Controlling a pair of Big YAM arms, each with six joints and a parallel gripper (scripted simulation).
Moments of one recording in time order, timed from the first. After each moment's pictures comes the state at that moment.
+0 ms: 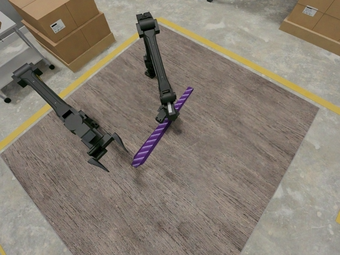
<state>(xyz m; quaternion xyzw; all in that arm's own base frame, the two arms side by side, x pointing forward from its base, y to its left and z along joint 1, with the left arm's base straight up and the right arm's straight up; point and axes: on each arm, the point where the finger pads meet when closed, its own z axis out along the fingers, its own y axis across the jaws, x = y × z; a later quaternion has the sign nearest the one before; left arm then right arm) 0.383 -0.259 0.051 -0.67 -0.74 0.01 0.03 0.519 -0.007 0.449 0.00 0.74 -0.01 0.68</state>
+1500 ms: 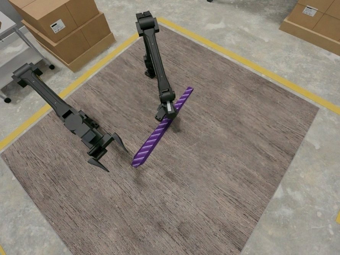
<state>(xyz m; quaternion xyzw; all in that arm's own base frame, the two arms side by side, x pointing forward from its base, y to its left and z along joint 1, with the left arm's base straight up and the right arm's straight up) 0.367 -0.248 0.039 -0.67 -0.74 0.01 0.03 0.519 -0.007 0.449 0.00 0.74 -0.01 0.68</state>
